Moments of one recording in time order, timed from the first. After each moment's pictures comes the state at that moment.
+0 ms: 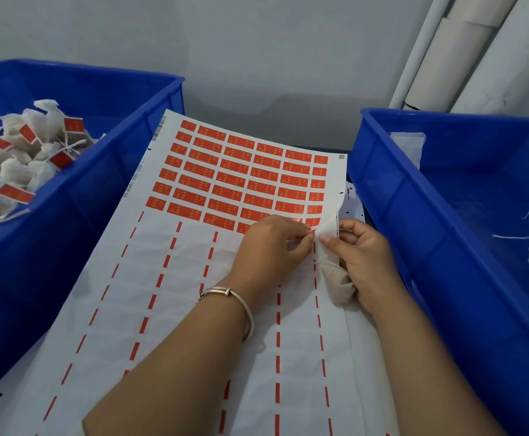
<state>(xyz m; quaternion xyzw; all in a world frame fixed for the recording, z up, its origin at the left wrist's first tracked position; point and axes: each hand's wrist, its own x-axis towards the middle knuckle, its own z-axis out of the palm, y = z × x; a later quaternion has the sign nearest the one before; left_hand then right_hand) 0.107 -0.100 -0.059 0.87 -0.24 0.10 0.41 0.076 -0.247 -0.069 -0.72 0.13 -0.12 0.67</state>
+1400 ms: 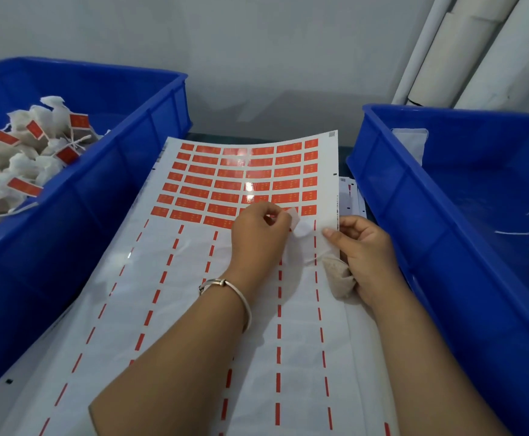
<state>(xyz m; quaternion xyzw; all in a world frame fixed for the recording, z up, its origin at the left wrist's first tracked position) 0.117 -0.102 -0.062 0.83 0.00 0.07 0.55 0.075 -0.248 -0.072 -0.71 0.13 -0.12 0.68</state>
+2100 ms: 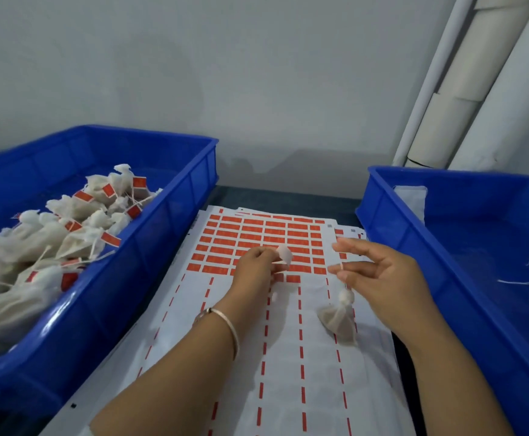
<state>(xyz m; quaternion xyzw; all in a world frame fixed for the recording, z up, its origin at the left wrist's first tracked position) 0.123 -0.070 -0.030 0.67 0.18 -0.10 0.71 0.041 -0.225 0.006 -0.82 -0.01 -0.15 0.55</state>
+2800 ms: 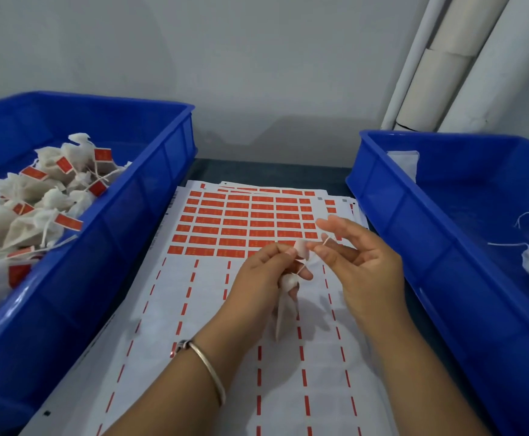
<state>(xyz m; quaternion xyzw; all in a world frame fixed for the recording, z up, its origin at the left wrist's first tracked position) 0.064 -0.059 -0.023 0.68 -0.02 -0.17 0.72 0.037 -0.189 -0.020 -0.74 0.02 -0.24 0.63</state>
